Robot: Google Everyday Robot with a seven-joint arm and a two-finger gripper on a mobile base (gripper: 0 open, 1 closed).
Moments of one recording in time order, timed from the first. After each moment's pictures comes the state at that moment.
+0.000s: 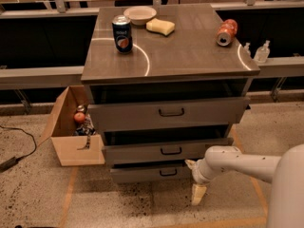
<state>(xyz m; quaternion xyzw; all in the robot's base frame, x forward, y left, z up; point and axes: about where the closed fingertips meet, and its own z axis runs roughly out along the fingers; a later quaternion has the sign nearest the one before) 0.534 -0.178 0.352 -0.71 0.68 0.08 0.16</state>
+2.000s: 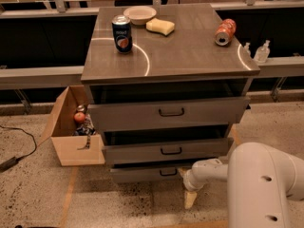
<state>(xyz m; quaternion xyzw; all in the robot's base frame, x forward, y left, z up) 0.567 -0.164 0.212 -0.73 0.66 0.05 0.15</state>
